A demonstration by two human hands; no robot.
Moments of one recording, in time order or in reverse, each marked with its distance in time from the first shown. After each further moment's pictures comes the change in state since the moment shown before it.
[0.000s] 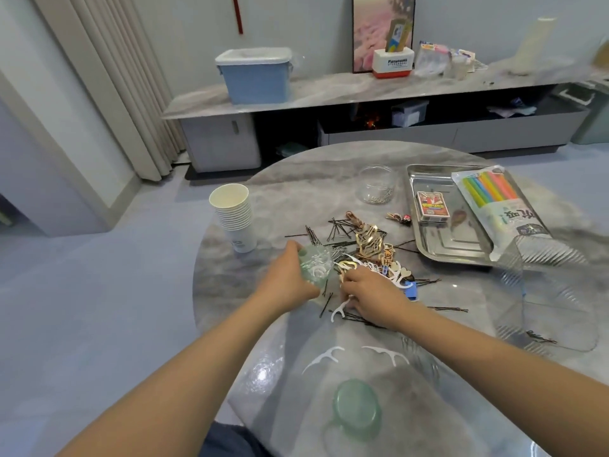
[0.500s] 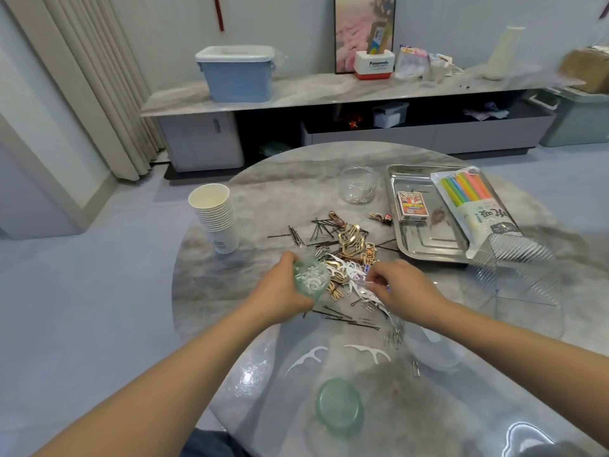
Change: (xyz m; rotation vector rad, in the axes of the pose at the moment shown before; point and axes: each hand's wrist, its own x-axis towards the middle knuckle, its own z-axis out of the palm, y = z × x) left_hand -0.005 0.001 0.013 0.024 -0.084 0.085; right_hand -0.050 0.014 -0.051 0.140 0.143 0.297
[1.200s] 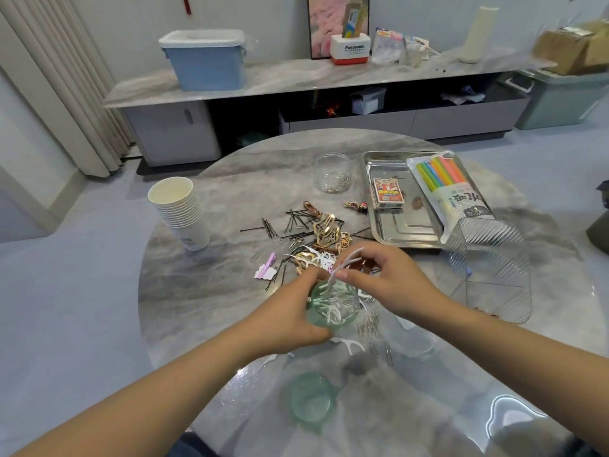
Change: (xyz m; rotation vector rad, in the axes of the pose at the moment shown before) left_hand -0.019 0.026 0.038 -0.132 -0.203 0.334; right_hand -0.029 -0.023 -0.040 0.731 0.086 0.027
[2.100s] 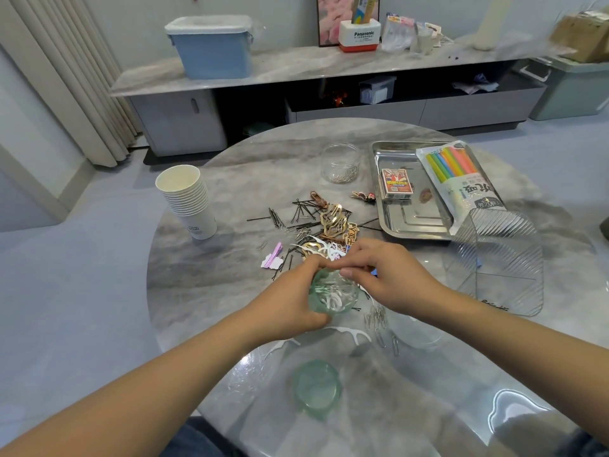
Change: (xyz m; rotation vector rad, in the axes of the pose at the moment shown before) left_hand -0.002 -0.004 -0.004 0.092 0.024 -0.017; right_hand 0.002 -0.001 0.008 -0.363 -0.125 -0.087
